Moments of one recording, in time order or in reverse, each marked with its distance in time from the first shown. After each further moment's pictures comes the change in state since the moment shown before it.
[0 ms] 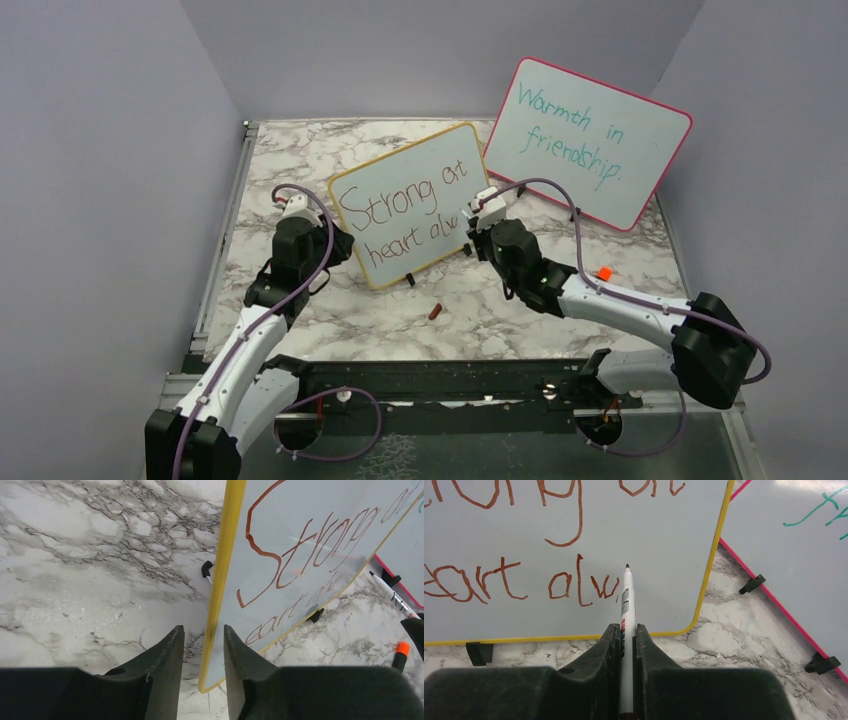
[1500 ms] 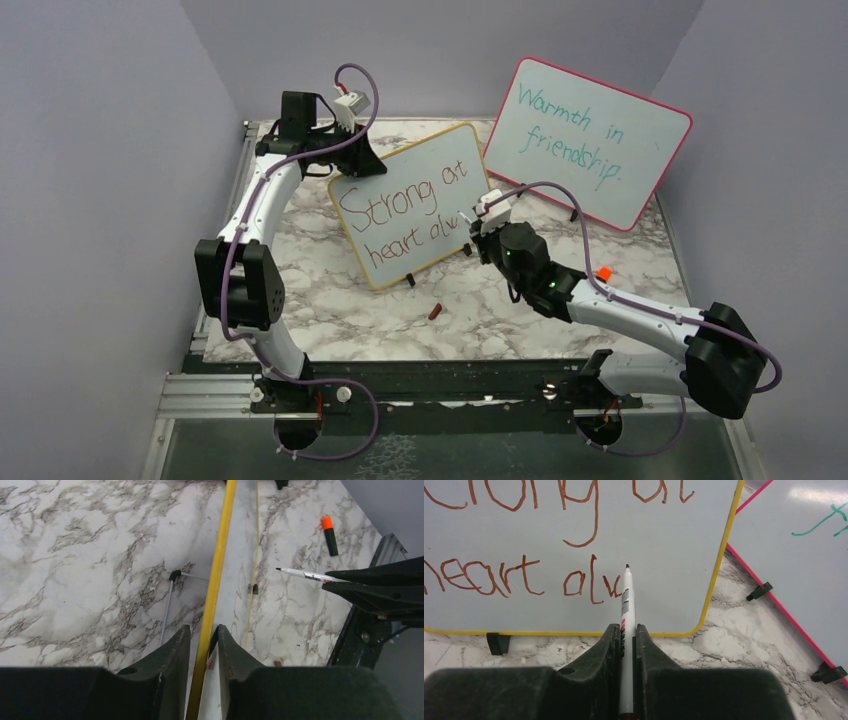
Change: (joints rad) left arm 0.164 0.872 1.052 -0.438 0.870 0.666; right arm 0.000 -0.076 -0.034 -0.003 -0.066 -0.008
